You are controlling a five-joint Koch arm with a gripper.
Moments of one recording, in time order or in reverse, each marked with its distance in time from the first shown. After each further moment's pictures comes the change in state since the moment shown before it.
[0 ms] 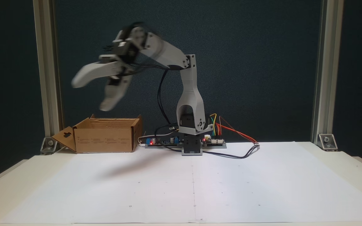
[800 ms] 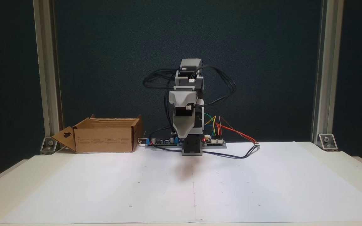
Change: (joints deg) arm -30.1 38.7 73.5 -55.9 2.4
